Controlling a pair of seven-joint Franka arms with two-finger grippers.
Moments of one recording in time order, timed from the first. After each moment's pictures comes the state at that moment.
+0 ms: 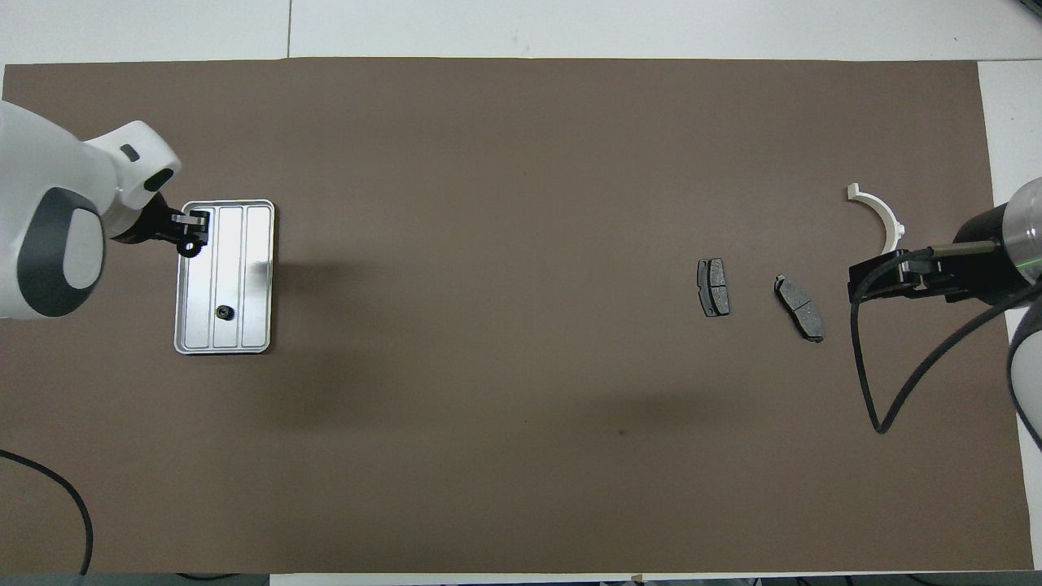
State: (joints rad) left arm 0.00 0.25 0.00 -1.84 0.05 2.10 0.11; right arm -0.05 -0.08 0.11 -1.67 0.02 1.51 0.08
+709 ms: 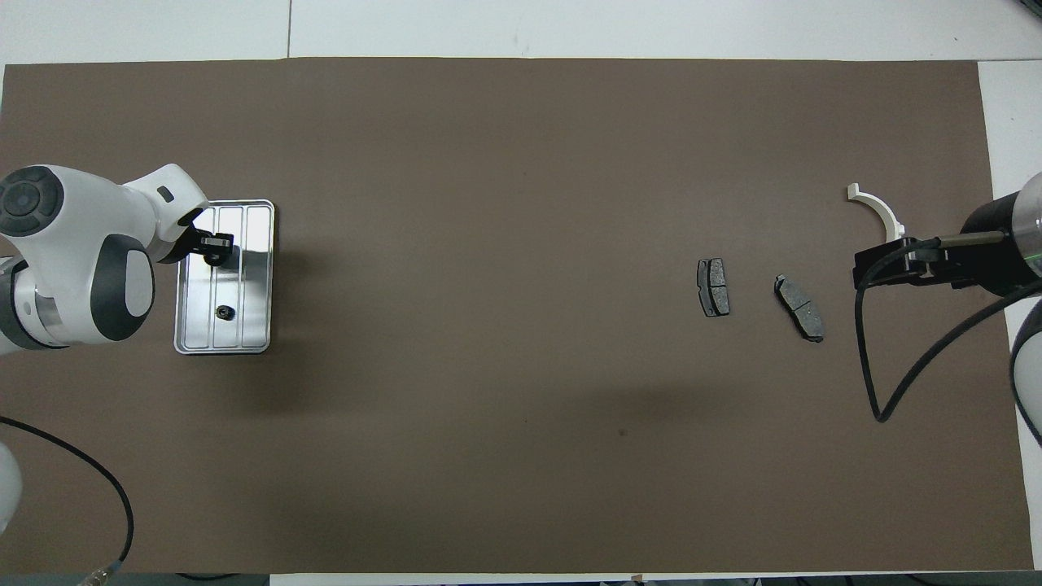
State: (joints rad) left arm 0.03 0.33 -0.02 -1.99 0.04 2.42 0.15; right arm -0.05 -0.08 0.11 -1.67 0.01 1.56 0.09
